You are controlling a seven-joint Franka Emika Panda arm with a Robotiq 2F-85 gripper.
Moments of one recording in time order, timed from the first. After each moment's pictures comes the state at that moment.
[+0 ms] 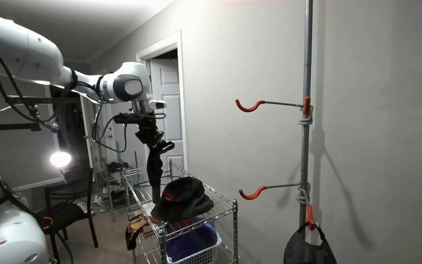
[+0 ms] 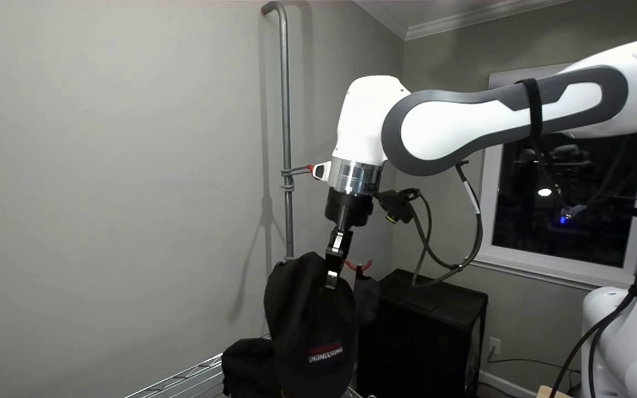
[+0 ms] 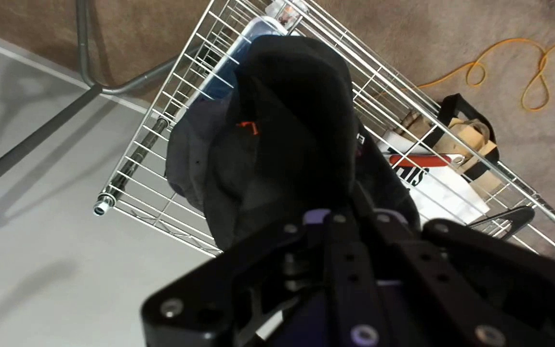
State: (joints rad) arm 0.26 -0.42 0.31 -2.20 0.13 1.99 -0.04
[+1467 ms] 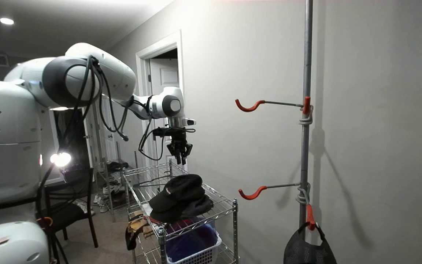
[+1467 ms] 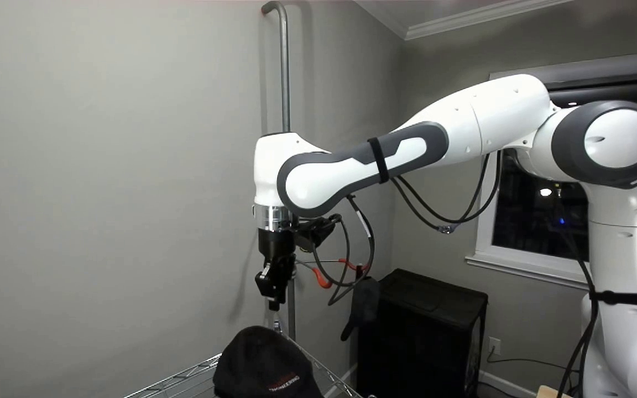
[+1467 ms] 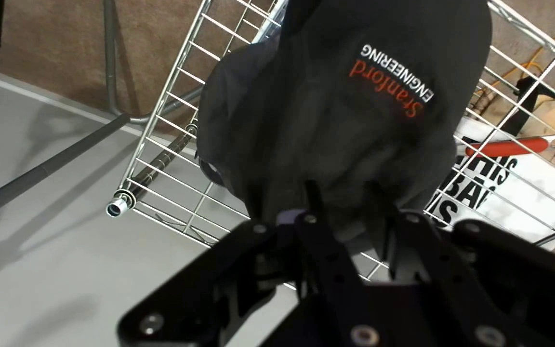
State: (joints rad) arm 0.28 0.14 0.27 -1.79 -0.10 1.97 0.13
